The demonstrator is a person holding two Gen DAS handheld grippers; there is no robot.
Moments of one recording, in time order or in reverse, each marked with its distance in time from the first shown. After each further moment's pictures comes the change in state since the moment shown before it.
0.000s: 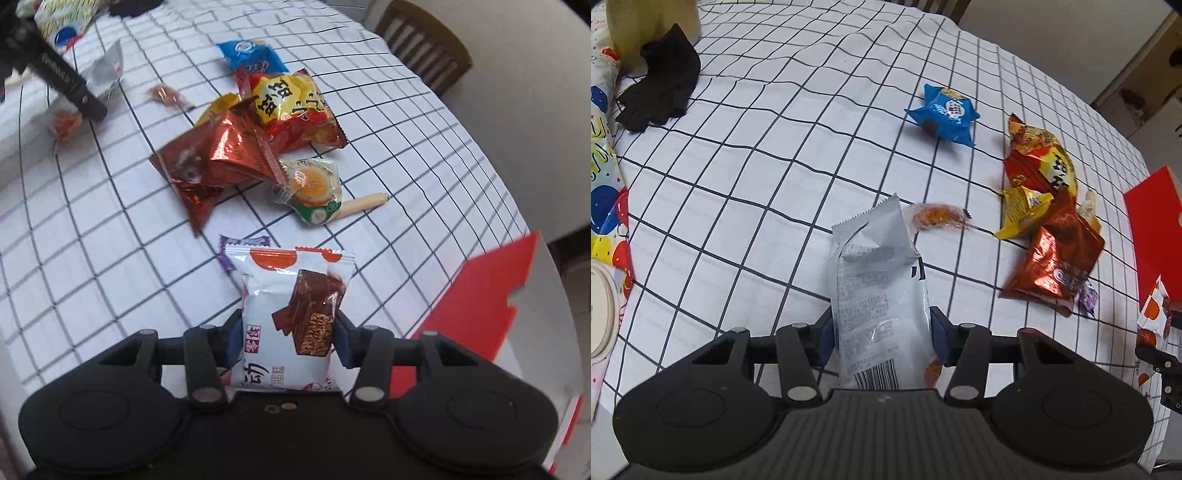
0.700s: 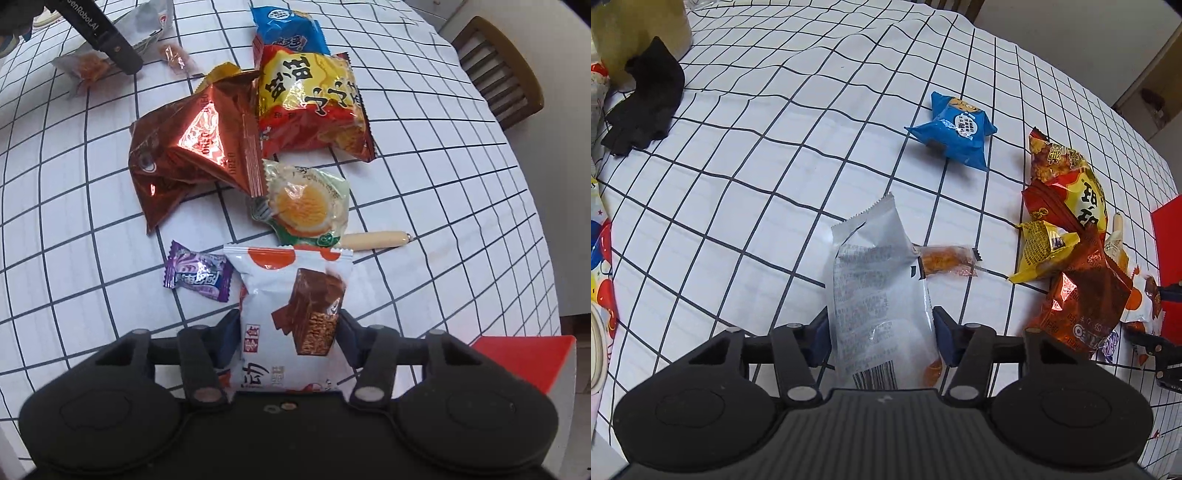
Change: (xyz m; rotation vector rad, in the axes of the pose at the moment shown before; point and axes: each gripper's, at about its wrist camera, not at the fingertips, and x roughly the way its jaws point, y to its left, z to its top) left arm 0.035 -0.015 0.036 -0.024 0.012 0.075; right arm 0.066 -0.034 0.039 -0.288 0.057 0.084
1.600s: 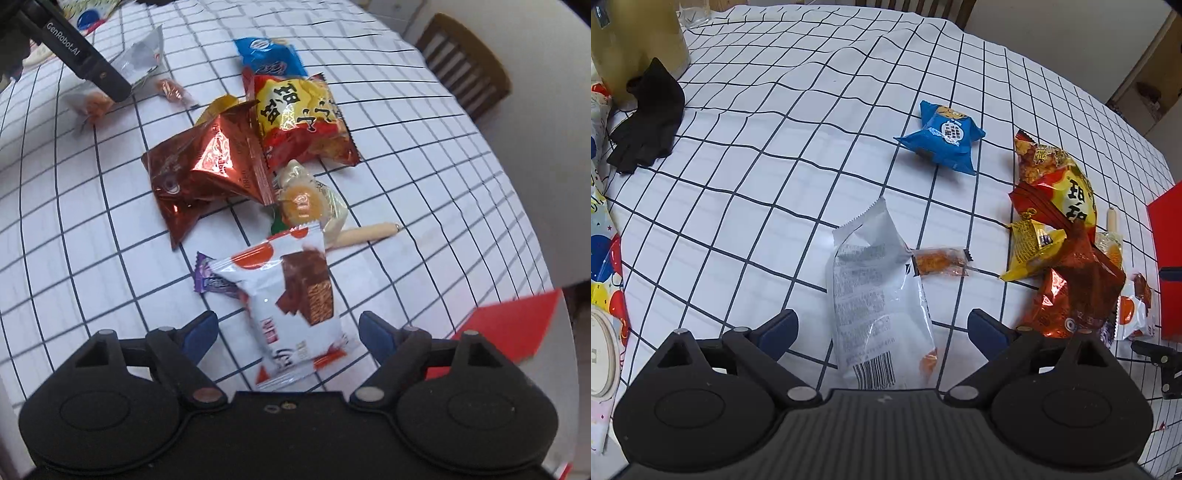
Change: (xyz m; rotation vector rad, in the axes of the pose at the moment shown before) left arm -0.008 -0.007 -0.003 0.041 -0.027 0.017; right arm -0.020 0.005 -0.005 0.082 -0.043 -0.009
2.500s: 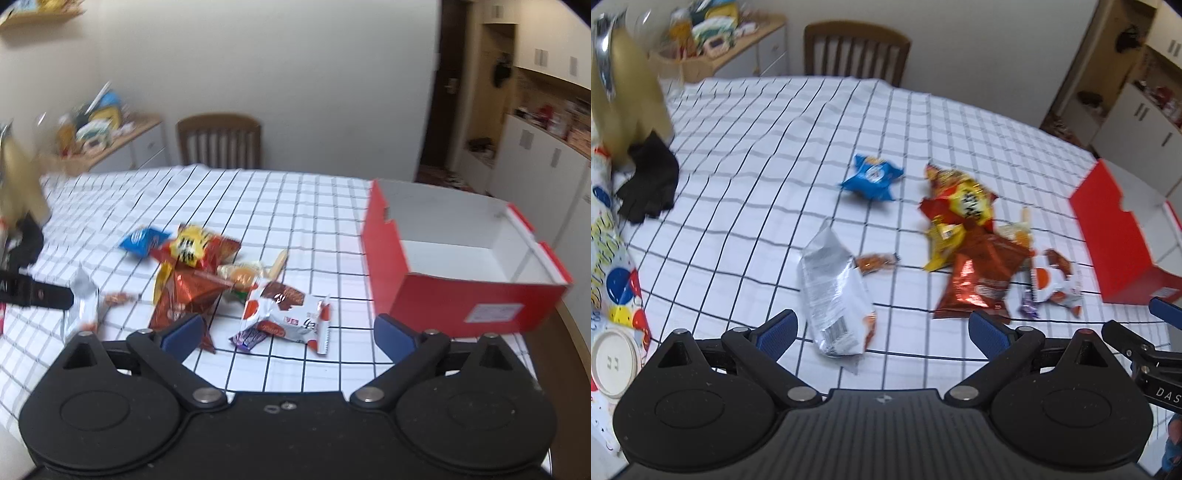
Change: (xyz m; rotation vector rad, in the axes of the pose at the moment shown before) left arm -0.082 -0.015 -0.046 0.128 -0.179 -0.090; right arm -0.102 0.091 -0.064 0.906 -0.437 -0.305
